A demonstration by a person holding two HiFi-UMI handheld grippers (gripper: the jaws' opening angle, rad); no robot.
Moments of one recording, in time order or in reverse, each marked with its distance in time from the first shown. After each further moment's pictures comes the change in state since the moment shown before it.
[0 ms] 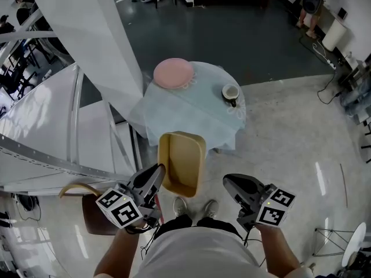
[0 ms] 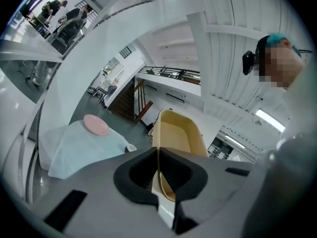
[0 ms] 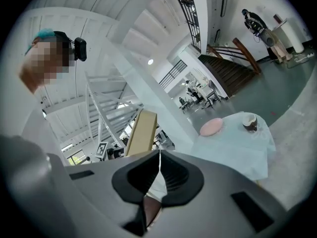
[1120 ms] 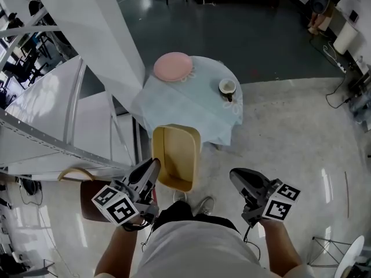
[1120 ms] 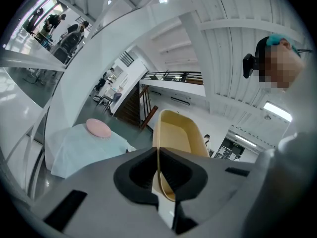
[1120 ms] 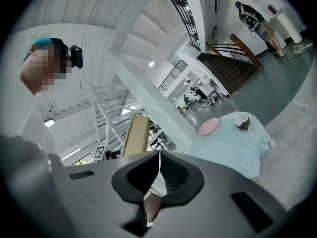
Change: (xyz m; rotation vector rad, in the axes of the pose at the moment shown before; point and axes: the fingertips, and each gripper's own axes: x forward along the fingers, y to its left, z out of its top) left arm 0.020 -0.058 -0.031 0.036 -0.068 0.110; right arm -0.082 -0.046 0.008 0.040 -0.007 0.073
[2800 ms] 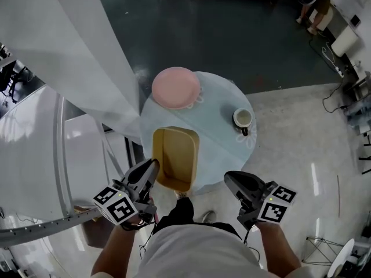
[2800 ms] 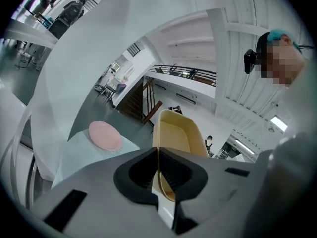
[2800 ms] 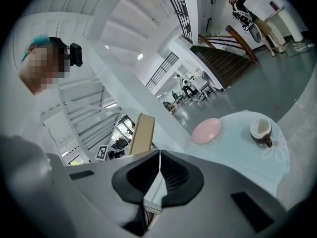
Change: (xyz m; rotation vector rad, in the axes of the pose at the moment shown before) left arm 0.142 0.229 0.112 -0.090 0.087 -0.041; right arm 0.236 -0.112 0.090 0.050 0.073 -0.108
